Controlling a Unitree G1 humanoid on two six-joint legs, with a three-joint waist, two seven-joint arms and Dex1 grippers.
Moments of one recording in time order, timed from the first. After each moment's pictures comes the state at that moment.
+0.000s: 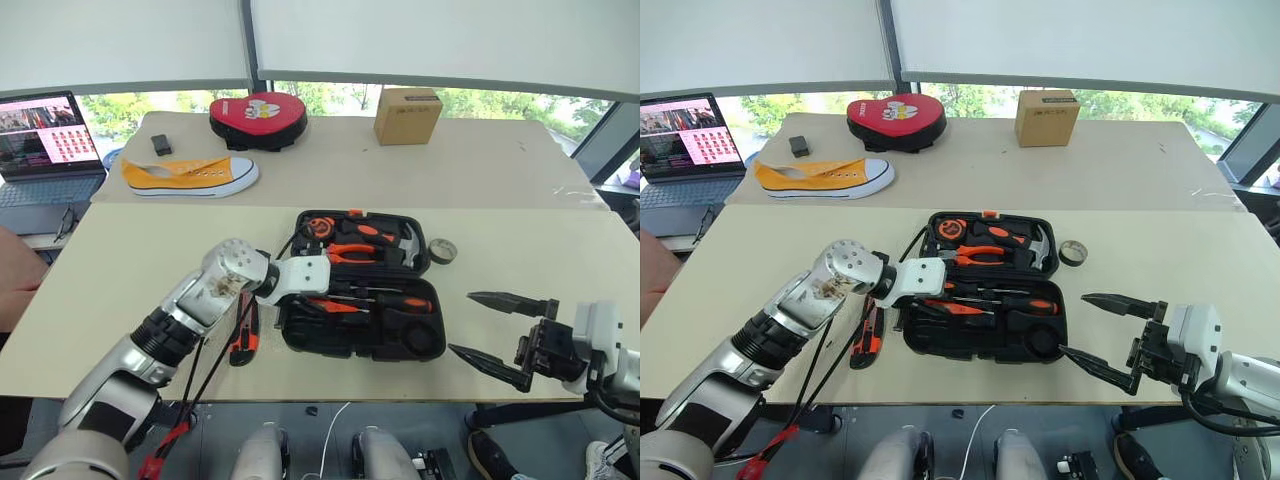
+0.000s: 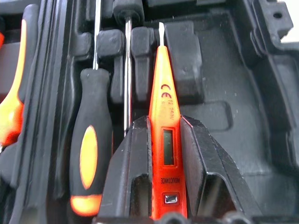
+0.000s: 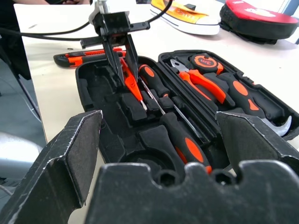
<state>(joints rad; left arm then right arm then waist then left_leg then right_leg) -0.73 0.58 -0.53 0.02 -0.01 0.39 -1.21 0.25 -0.74 -0.40 -0.37 0.62 0.06 1.15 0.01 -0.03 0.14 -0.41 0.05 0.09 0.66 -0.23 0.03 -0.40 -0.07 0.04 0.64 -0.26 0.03</state>
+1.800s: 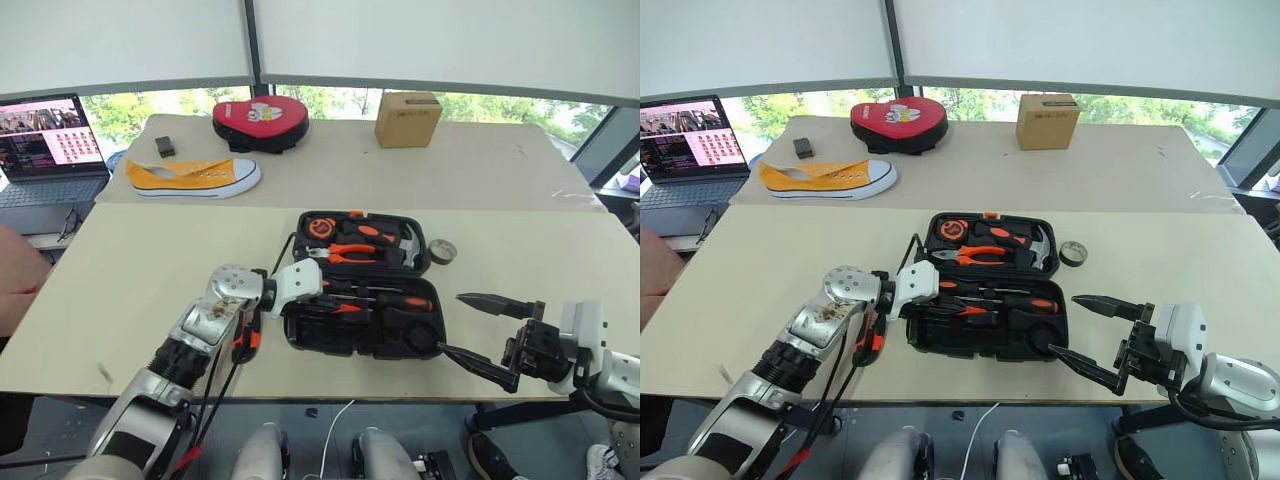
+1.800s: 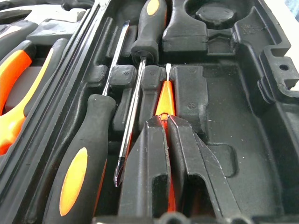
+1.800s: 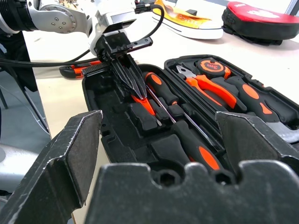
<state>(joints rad) -0.56 0.42 -0.37 0.16 -0.07 0.19 -1.12 0.24 -0.72 -0.36 -0.39 0.63 0.10 1.11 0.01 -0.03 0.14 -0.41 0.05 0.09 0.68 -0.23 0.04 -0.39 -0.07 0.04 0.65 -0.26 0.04</state>
